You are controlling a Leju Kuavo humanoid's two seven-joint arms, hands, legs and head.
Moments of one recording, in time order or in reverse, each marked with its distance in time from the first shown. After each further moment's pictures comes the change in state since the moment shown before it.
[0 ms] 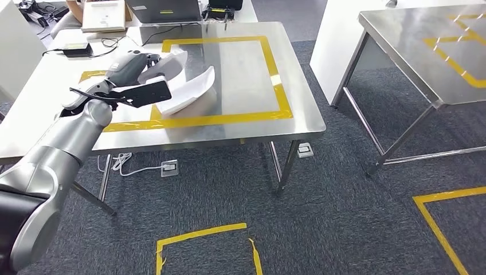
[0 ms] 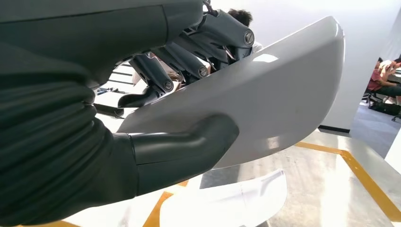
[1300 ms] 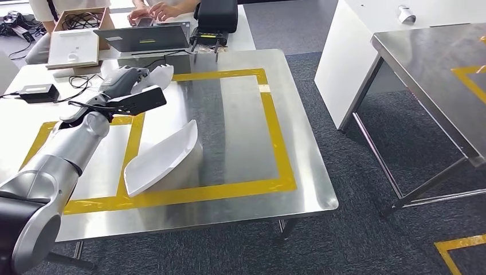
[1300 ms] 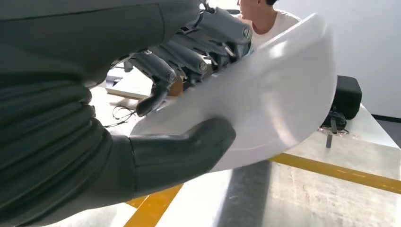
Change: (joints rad) left arm 0.053 0.036 0.073 0.047 -0.064 0.029 0.100; right arm 0.001 0.006 -0.026 -0.002 0.001 -0.003 0.021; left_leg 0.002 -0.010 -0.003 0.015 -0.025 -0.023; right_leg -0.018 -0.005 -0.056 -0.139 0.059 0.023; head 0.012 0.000
